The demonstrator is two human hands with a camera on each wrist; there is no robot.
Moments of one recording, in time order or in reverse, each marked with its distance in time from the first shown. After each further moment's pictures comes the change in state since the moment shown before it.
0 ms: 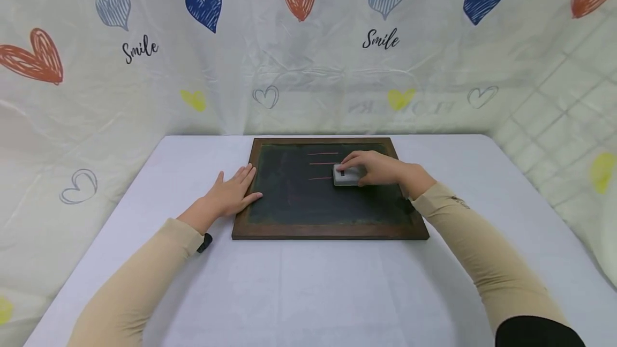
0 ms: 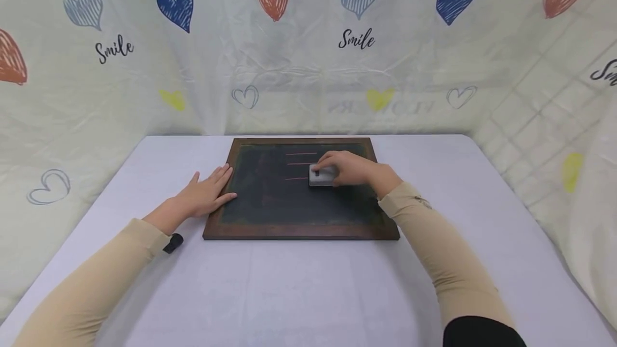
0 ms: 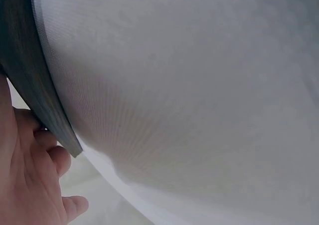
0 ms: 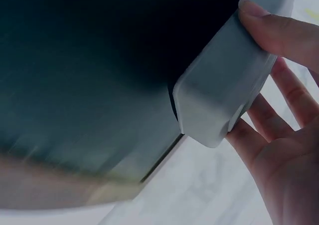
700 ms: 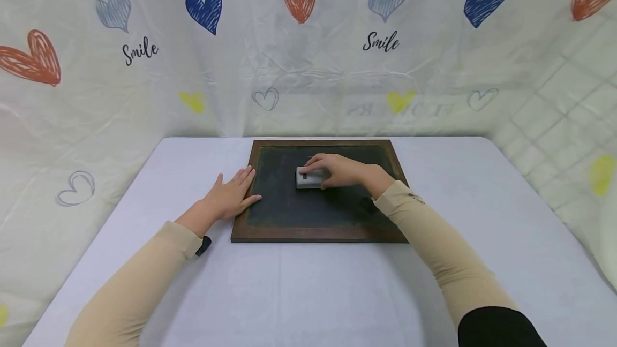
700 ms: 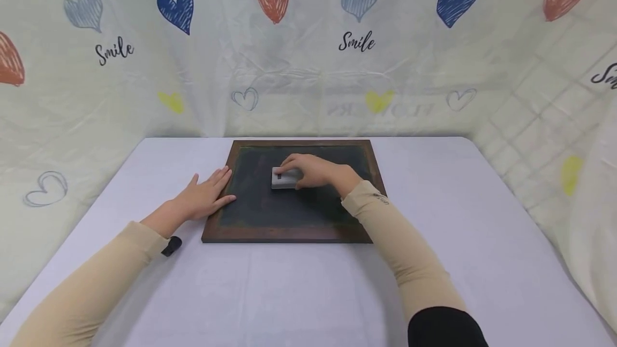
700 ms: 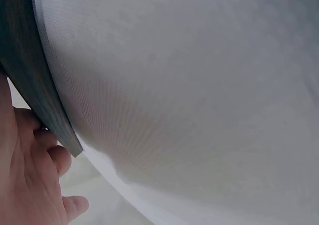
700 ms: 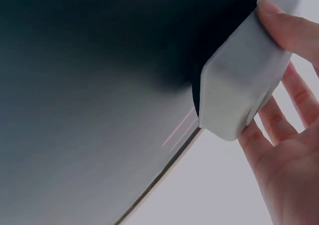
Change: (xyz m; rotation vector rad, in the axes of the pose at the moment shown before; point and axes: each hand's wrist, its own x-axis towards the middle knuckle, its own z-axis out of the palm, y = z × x) left_hand -0.003 0.002 -0.004 -0.011 0.005 0.015; right_hand 0.064 -0.034 0.016 0.023 -0.063 -0.071
